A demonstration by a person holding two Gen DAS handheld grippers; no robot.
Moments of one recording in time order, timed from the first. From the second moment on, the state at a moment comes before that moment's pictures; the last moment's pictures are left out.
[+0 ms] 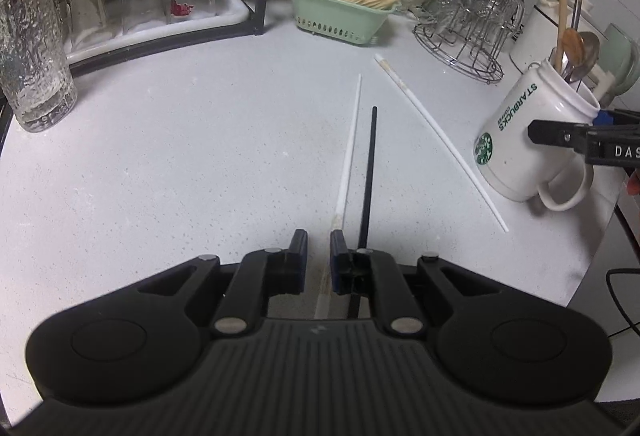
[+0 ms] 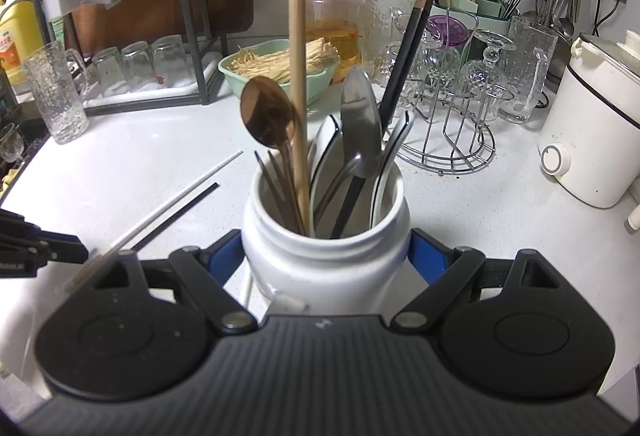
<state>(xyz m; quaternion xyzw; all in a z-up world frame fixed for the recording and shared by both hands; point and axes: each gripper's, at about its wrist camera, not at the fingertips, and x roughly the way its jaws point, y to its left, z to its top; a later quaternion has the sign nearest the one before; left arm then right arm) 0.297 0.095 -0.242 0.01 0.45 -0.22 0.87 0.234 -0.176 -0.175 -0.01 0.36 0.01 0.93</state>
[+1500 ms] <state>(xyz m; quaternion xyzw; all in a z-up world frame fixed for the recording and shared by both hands) 0.315 0.016 -0.129 0.25 0.45 -0.28 0.81 0.230 -0.181 -0.176 -0.01 0.35 0.03 0.94</state>
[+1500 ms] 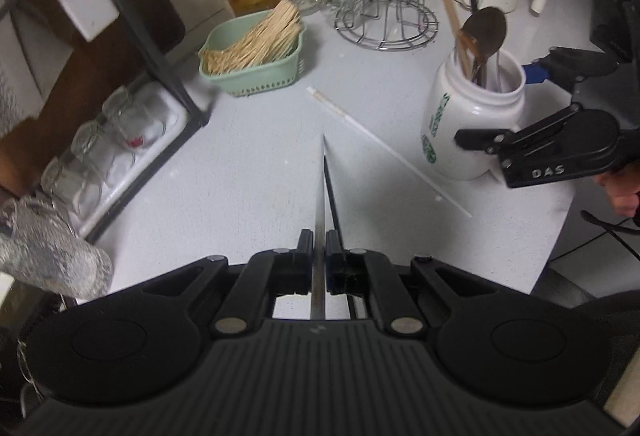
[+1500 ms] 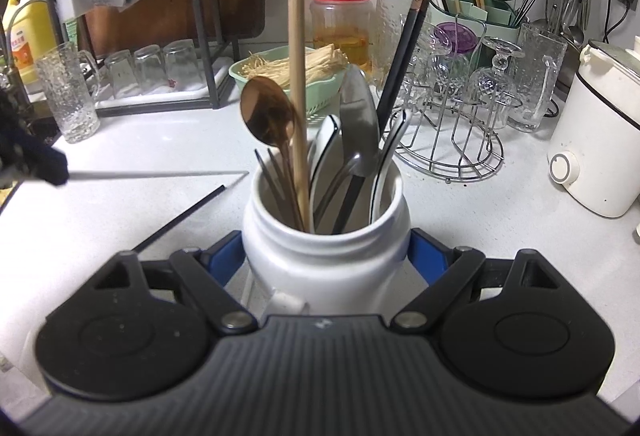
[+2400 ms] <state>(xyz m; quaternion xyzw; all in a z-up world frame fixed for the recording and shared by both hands) 0.321 -0.062 0.012 0.36 0.46 -0.33 0.74 0.230 -0.187 -0.180 -0.01 0.33 0.06 0.94</state>
